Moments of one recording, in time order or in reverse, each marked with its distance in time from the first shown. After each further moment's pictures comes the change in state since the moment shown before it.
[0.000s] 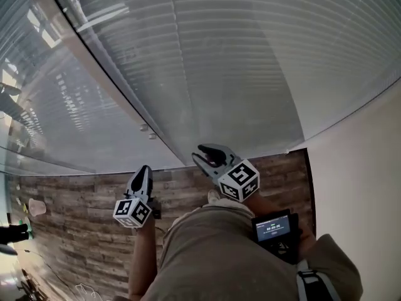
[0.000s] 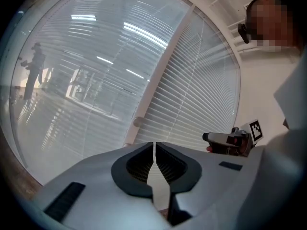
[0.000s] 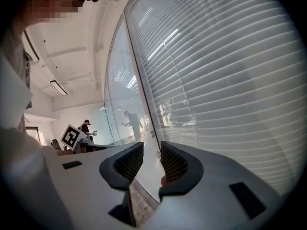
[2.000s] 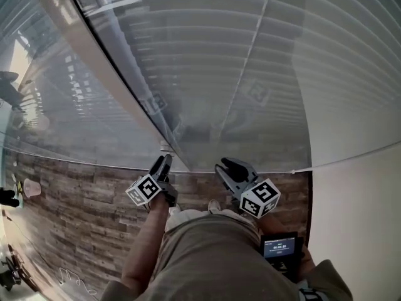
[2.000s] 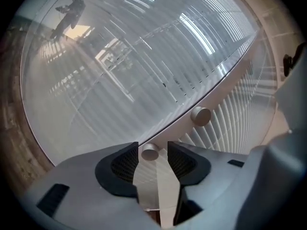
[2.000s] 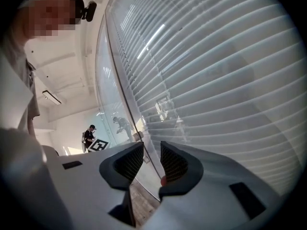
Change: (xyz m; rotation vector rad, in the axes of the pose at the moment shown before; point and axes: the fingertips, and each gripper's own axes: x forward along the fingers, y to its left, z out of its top) left arm 0.150 0.105 -0.062 -0.512 0.060 0.063; right arm 0.052 -0.086 -0.033 0.132 0.005 -0.010
